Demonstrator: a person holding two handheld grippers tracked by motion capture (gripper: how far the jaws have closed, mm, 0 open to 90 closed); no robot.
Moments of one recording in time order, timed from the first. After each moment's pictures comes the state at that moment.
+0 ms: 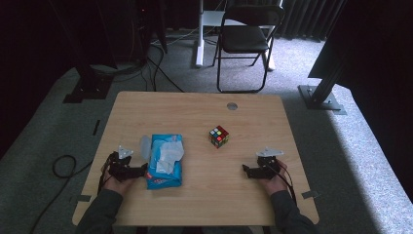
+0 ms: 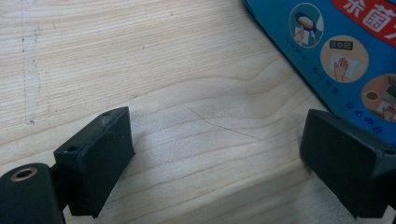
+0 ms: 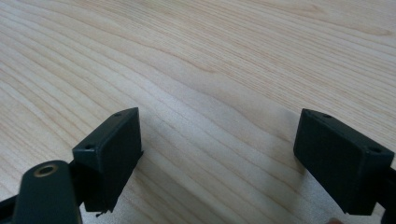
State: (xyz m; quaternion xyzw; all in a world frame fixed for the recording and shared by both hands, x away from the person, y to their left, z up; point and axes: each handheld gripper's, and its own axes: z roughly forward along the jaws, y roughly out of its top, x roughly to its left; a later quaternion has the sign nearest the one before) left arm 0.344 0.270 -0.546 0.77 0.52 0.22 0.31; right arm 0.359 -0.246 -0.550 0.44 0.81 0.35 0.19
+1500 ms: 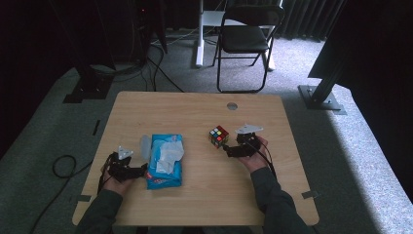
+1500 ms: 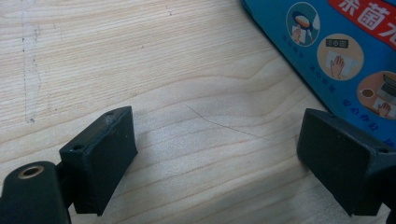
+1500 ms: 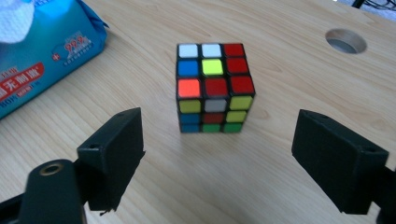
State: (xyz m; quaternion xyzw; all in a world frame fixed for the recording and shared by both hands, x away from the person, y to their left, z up) left arm 0.343 0.271 -0.545 0.77 0.51 0.22 0.31; right arm 0.406 -0.171 -0.484 0.39 0.82 0.38 0.19
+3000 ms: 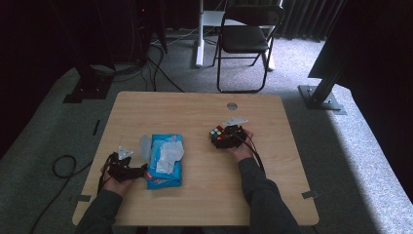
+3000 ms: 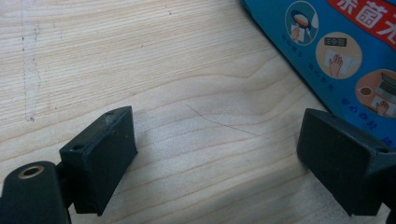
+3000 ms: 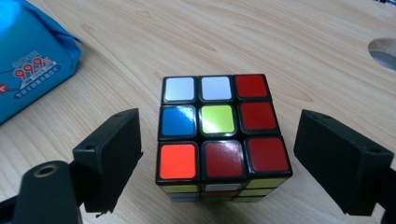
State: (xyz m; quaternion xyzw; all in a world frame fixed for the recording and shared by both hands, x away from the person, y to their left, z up) left arm 0.342 0.270 -0.546 0.77 0.51 0.22 0.31; right arm 0.457 -0.139 -0.513 0.39 0.82 0.39 0.18
